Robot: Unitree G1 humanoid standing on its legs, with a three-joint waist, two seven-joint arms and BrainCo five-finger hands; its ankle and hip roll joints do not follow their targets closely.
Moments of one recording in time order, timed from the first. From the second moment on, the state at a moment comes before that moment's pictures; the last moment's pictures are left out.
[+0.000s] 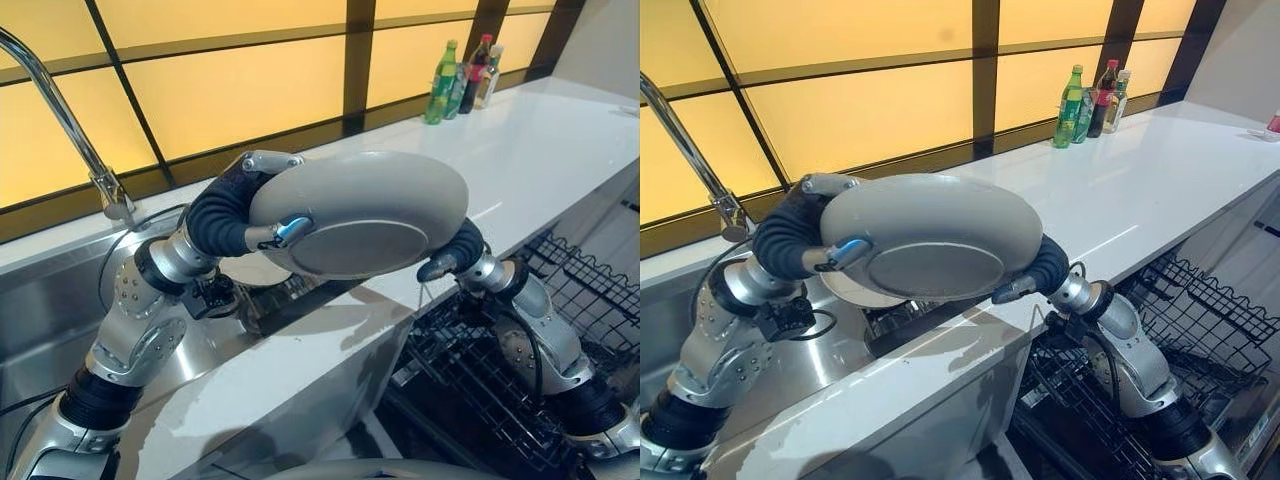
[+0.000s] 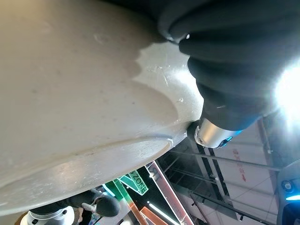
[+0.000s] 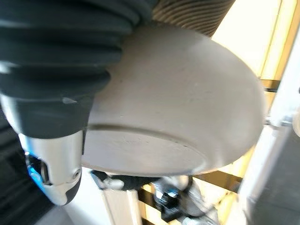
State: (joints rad) left arm -0.29 0.68 -0.18 -0.46 -0.76 -0.33 -0.47; right arm -0.22 -0.58 0.25 -0.34 0.83 -0.18 0.49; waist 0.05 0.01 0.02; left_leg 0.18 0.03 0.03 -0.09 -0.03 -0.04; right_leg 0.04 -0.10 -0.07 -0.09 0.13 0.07
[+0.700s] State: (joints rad) left arm -0.29 0.62 -0.16 -0.40 -0.76 -0.30 -0.38; right arm -0.22 -0.49 0.27 -0.34 0.80 -0.17 0.41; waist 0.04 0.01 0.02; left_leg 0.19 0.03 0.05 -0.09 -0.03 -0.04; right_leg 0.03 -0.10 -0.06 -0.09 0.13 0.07
